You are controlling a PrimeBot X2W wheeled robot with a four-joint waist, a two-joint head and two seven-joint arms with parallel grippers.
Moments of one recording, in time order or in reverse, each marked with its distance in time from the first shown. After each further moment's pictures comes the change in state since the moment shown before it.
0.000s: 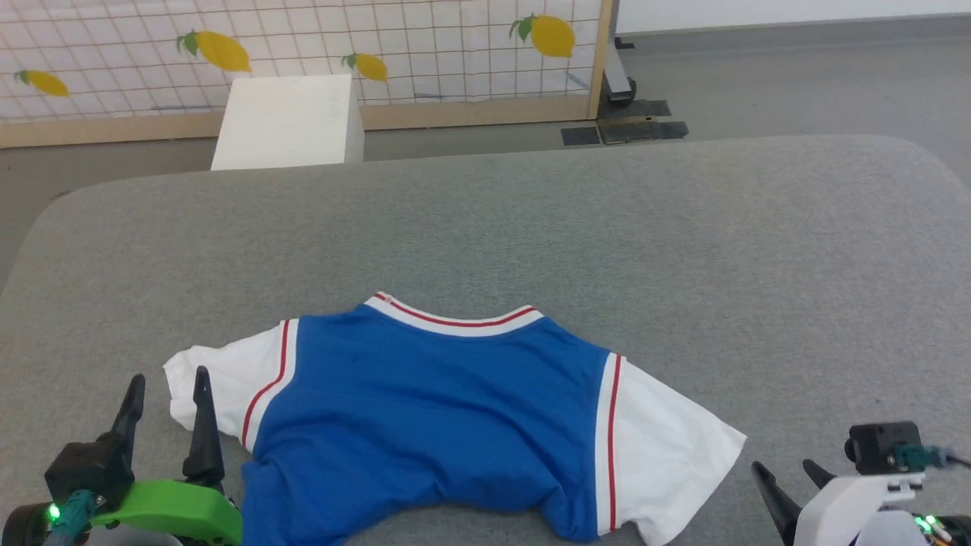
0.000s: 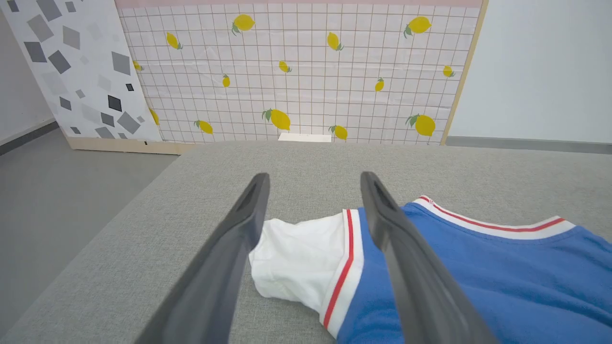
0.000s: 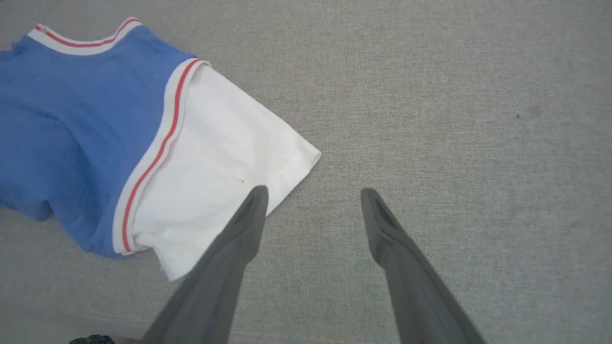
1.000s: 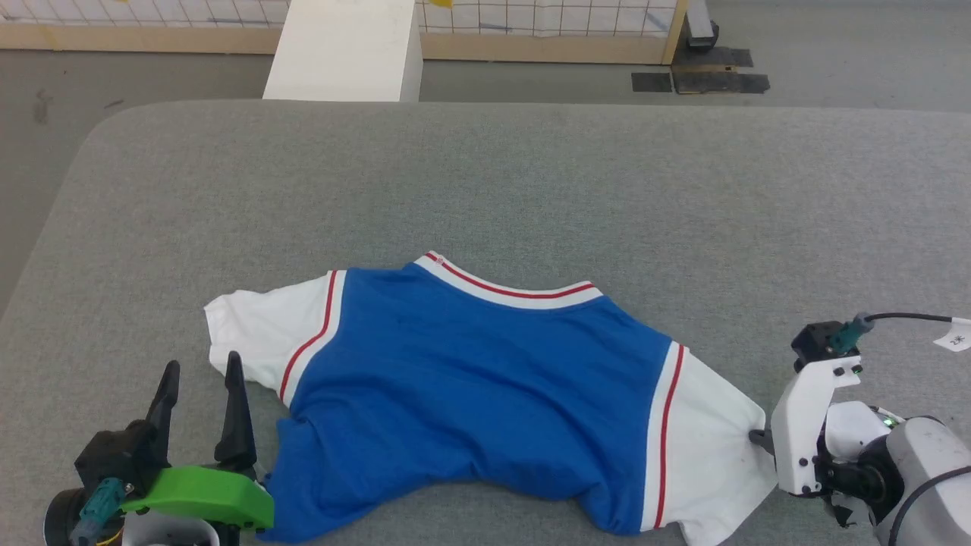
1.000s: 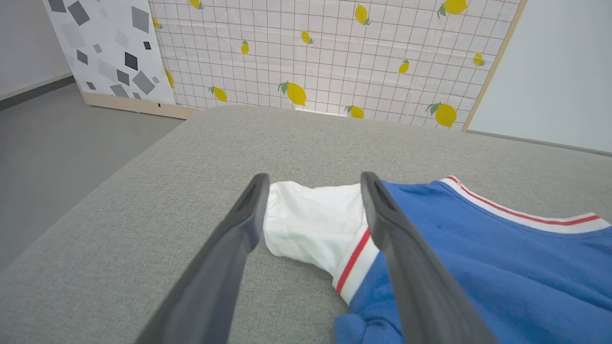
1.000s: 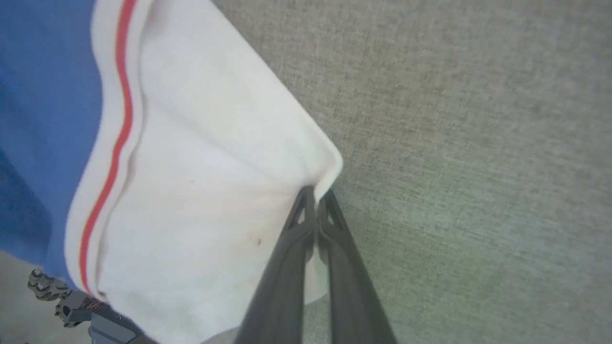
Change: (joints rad) left arm -0.042 -0.147 0.066 0.046 0.076 -0.100 0.000; right arm -0.452 -0.196 0.314 0.482 0.298 0.000 0.336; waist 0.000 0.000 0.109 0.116
